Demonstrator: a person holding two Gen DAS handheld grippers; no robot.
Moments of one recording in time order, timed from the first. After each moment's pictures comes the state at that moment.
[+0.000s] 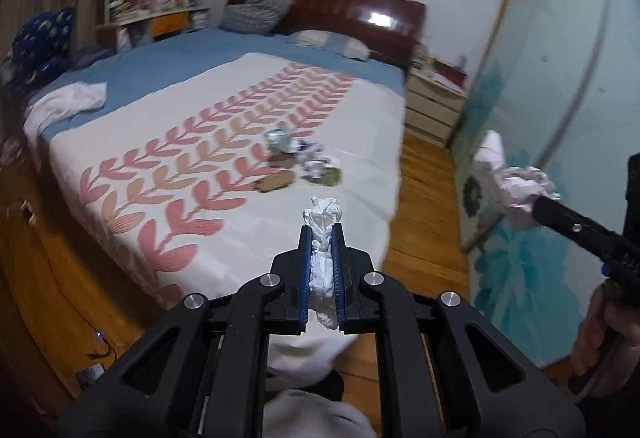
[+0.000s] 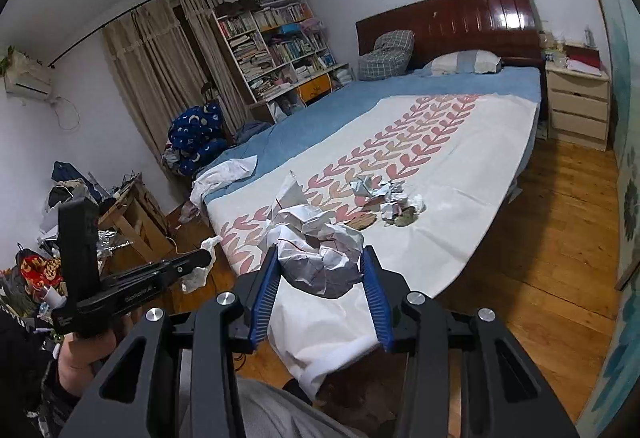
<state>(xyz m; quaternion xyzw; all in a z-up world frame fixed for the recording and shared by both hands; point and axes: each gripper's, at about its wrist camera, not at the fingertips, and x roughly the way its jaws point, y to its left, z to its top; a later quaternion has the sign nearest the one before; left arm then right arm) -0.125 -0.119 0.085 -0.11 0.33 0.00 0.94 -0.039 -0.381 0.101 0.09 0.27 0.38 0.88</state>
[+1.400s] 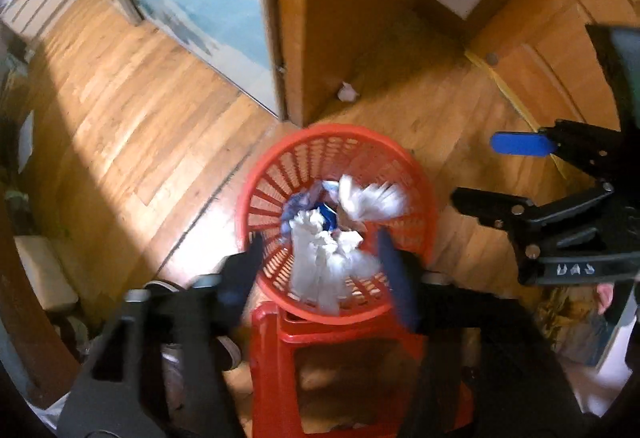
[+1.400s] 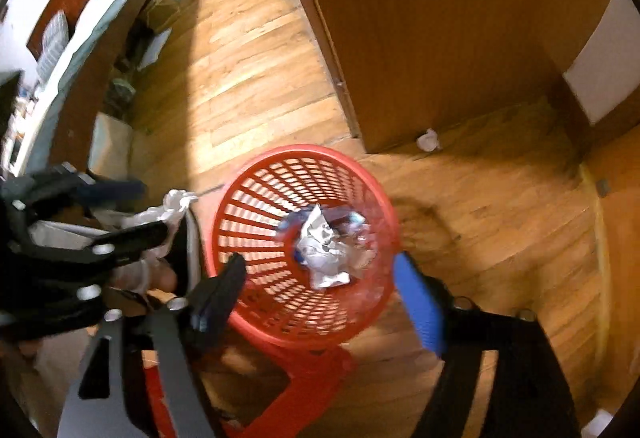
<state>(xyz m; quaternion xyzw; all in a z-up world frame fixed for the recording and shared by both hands) -0.286 -0.632 -0.183 0.32 0.55 -0.43 0.64 -0.358 -0.768 -0.290 0.27 0.56 -0.10 0.78</state>
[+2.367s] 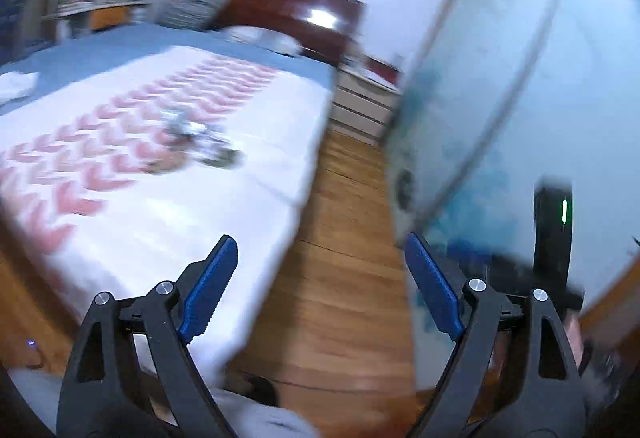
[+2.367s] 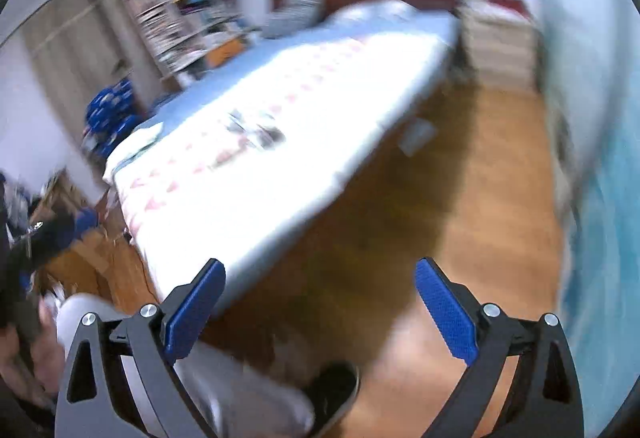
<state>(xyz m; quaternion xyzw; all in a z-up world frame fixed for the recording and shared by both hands) -0.104 -0.183 0.027 -0.14 0.31 -0.09 0.94 0.074 -0.413 -0.002 0.05 0.36 0.26 0.90</state>
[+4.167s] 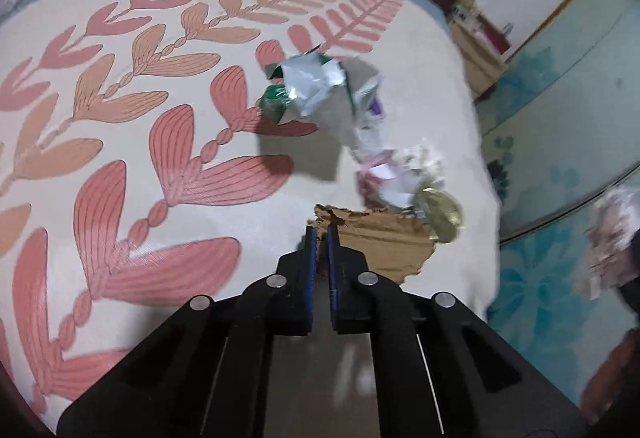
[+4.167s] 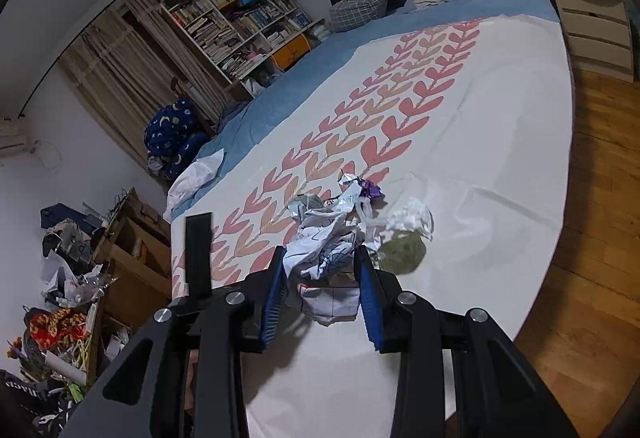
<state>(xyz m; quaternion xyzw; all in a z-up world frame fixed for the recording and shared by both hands) 0.186 -0.026 -0.114 -0.23 0.46 -0.03 0.86 0.276 -0.293 -0.005 0.16 0.37 0.39 0.83</state>
